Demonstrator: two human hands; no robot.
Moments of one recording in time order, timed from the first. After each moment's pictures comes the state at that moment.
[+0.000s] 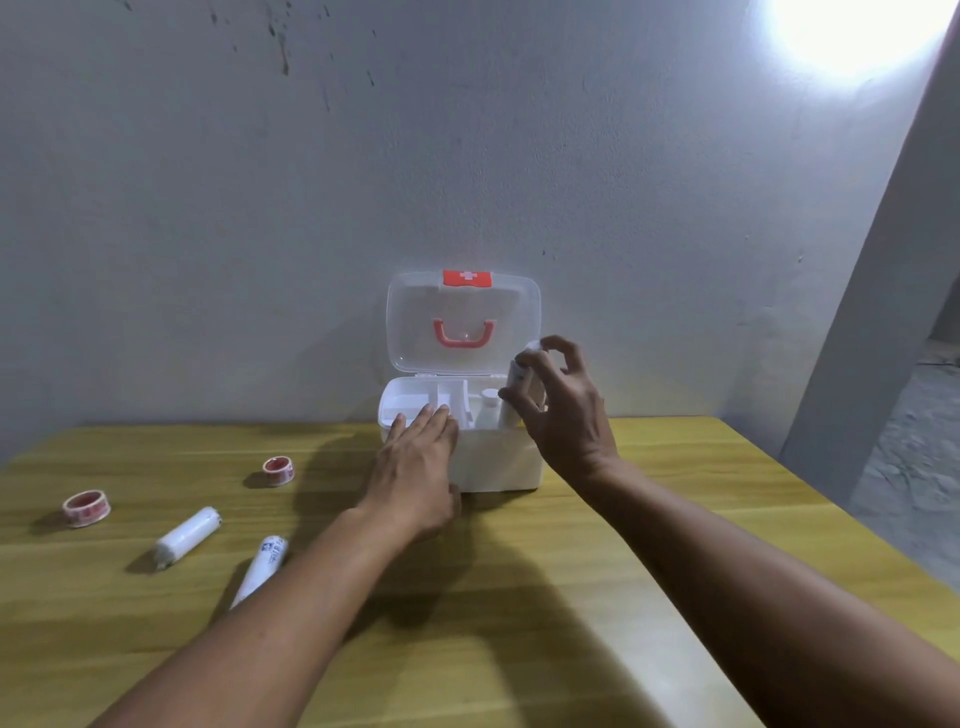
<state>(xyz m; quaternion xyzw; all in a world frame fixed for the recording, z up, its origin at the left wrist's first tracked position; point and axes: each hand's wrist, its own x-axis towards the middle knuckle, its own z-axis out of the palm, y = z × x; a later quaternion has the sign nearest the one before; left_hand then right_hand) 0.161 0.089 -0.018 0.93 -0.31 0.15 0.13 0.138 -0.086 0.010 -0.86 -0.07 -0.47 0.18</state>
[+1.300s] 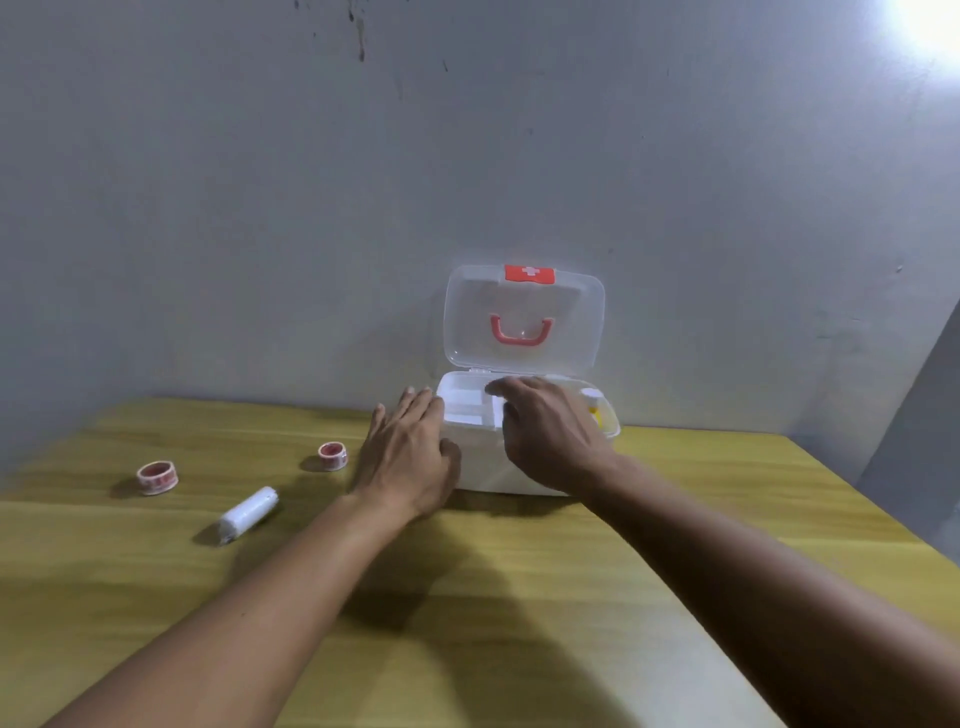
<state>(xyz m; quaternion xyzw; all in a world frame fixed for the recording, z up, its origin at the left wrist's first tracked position) 0.185 0.136 -0.018 0.94 -0.22 0.16 0.22 0.161 -0.023 0.012 -0.94 -0.11 -0.29 0.10</state>
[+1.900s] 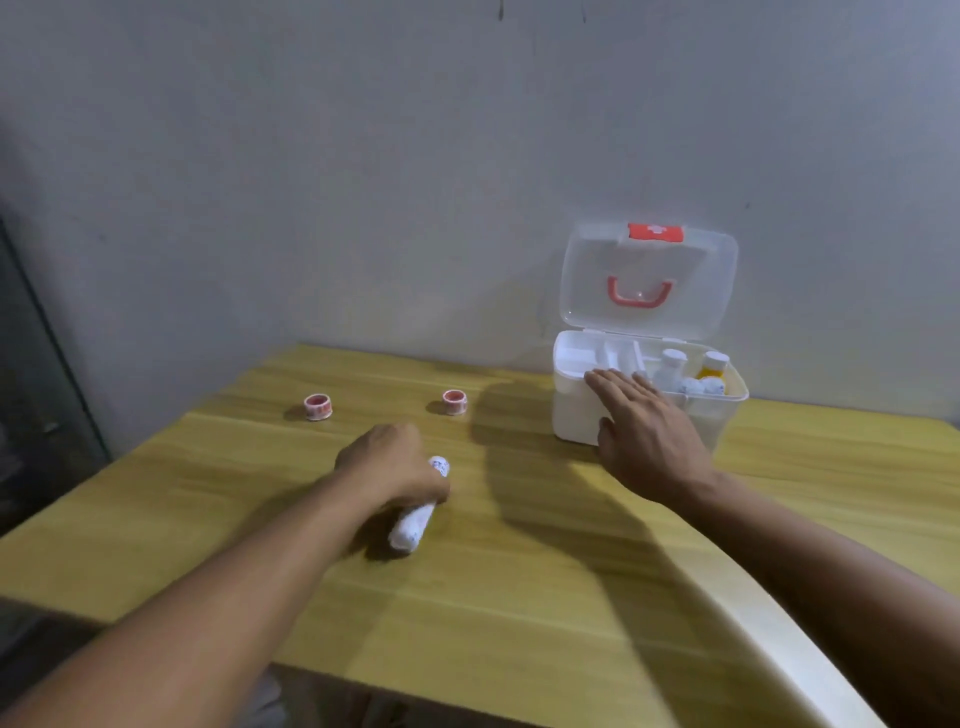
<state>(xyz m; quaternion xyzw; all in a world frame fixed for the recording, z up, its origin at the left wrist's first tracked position) 0.151 0.261 -0.039 0.99 0.01 0.01 0.15 0.142 0.000 -0.037 -0.95 -0.13 -0.30 0.02</state>
